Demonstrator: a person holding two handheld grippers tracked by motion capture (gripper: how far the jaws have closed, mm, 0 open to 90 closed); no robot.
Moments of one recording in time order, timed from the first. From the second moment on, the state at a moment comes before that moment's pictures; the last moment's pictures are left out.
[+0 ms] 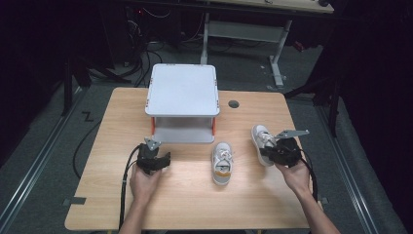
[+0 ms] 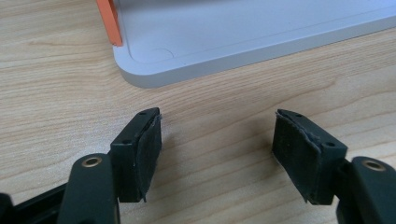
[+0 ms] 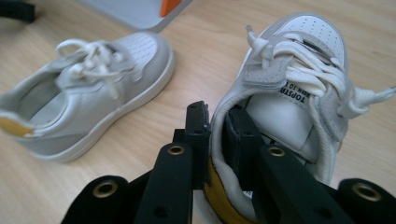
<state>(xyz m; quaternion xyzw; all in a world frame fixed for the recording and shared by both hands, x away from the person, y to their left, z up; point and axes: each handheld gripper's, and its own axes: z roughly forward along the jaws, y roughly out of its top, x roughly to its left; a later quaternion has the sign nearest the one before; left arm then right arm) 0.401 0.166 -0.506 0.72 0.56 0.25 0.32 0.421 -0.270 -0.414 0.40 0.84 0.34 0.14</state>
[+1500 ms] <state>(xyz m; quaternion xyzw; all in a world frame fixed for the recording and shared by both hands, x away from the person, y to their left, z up) 0.401 0.166 -0.506 0.72 0.56 0.25 0.32 0.394 -0.198 -0.446 0.35 0.88 0.31 0.07</state>
